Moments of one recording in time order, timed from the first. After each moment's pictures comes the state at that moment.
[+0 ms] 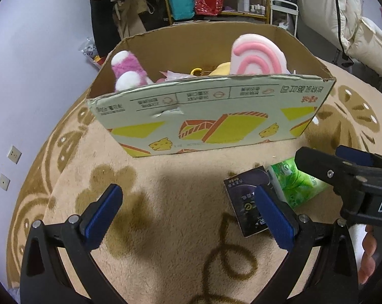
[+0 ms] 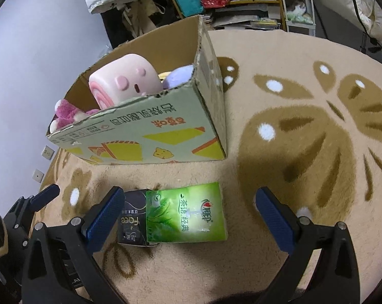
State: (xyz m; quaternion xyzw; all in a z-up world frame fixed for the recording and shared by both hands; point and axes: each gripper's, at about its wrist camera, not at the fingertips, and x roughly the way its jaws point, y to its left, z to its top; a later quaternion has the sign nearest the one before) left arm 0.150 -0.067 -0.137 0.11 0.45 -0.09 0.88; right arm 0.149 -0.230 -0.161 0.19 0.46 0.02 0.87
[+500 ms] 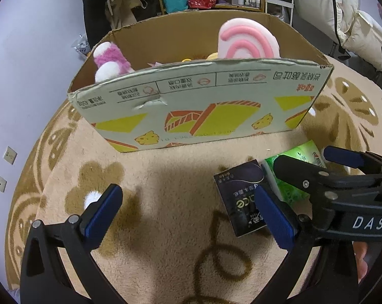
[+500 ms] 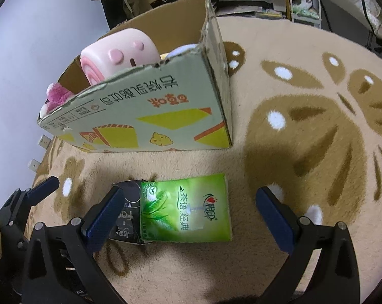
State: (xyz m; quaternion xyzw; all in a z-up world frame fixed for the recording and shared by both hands) left arm 0.152 -0.077 -0.148 0.12 0.46 -0.11 0.87; right arm 0.160 -0.221 -0.179 0.17 0.49 0.03 0.85
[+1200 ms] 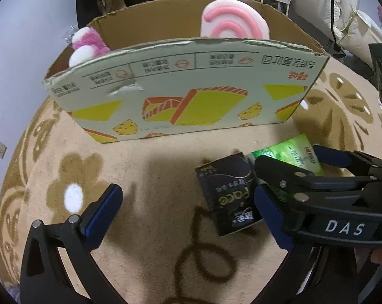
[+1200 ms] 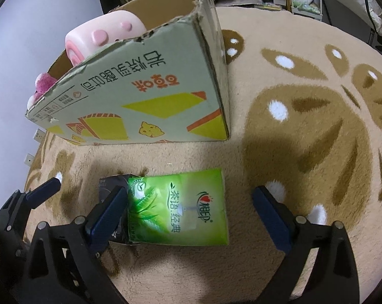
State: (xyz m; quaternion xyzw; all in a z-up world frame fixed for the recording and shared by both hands) left arm 0.156 -0.085 -0.165 0.11 0.48 -0.13 0.86; right arm 0.168 -0.218 -0.191 0.16 0.51 0.03 0.84
